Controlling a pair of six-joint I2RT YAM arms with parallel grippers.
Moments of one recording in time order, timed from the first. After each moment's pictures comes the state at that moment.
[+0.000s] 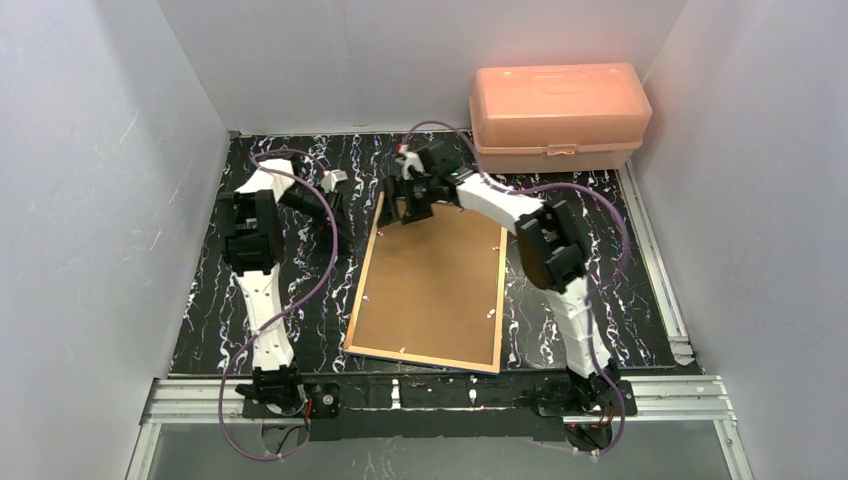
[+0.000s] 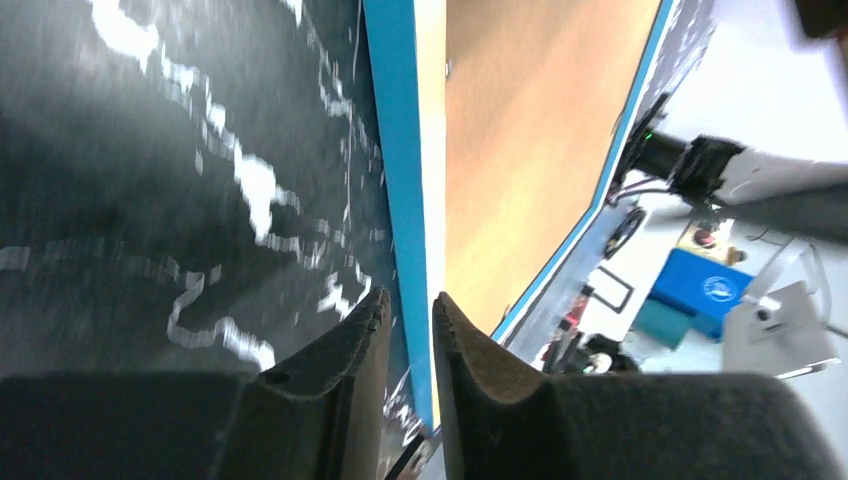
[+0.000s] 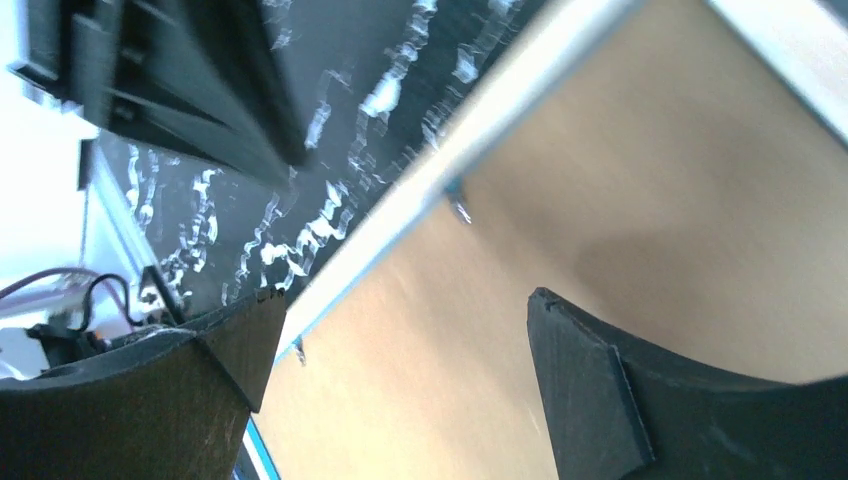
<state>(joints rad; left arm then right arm) 0.03 2.32 1.80 -1.26 0.89 0.31 0.67 2.35 1.95 -0.39 -0.65 0.38</state>
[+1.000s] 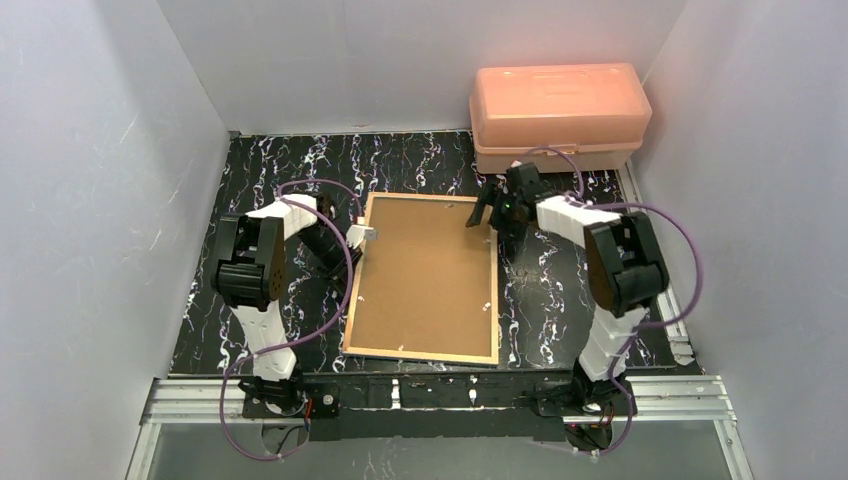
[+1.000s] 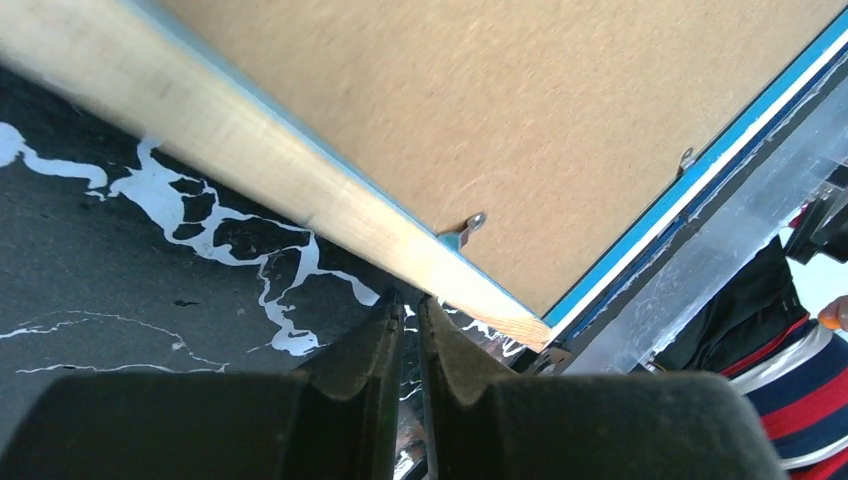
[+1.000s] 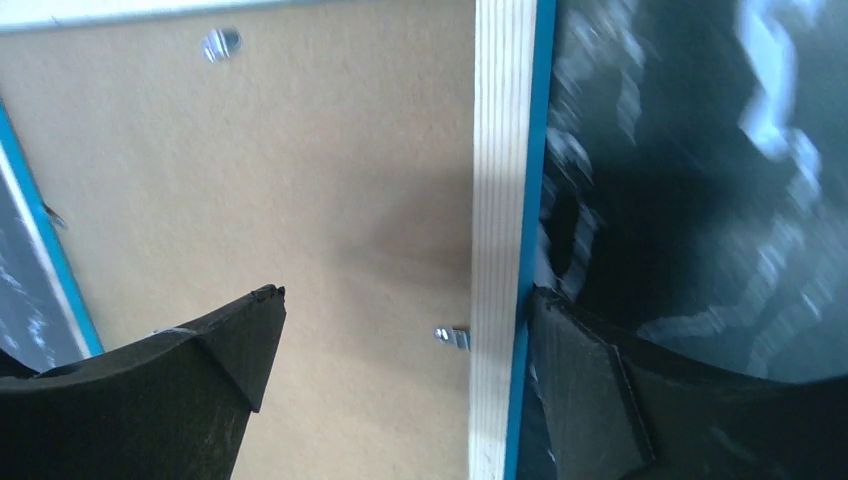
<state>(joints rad) -0.15 1.92 1.22 -1.13 0.54 0.61 0.34 1.79 1.09 -0.22 -0.21 0.60</state>
